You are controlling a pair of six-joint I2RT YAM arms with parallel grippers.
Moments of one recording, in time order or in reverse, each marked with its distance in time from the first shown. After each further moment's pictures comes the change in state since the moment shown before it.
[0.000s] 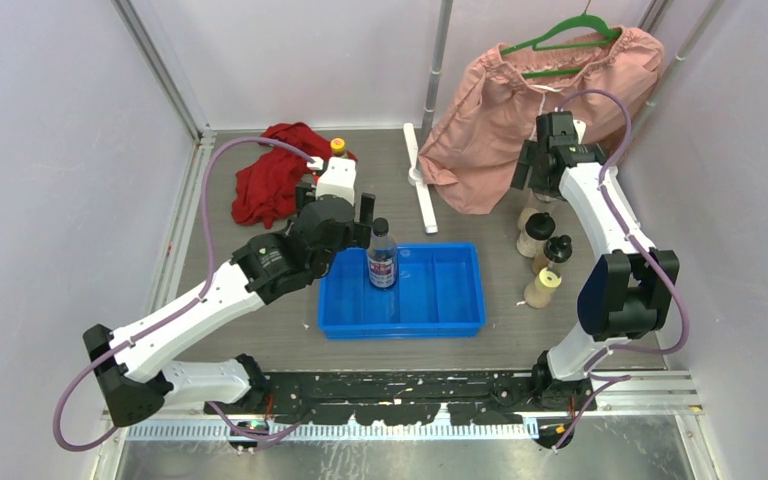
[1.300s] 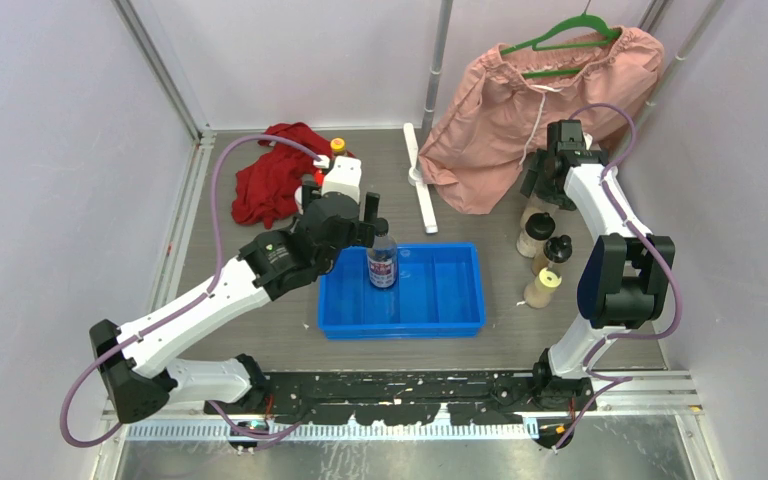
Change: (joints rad) left arm 0.018 0.032 0.000 0.025 0.043 0.004; right arm -0.093 0.079 -0.061 0.093 -0.094 0.026
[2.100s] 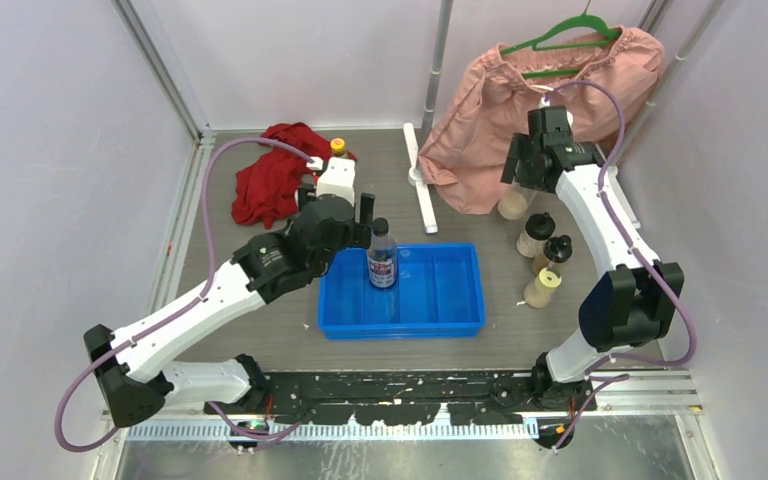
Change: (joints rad) left arm 0.000 -0.024 -0.010 -0.008 0.009 -0.024; right arm 0.141 -0.112 0.078 -0.077 -0.006 -0.021
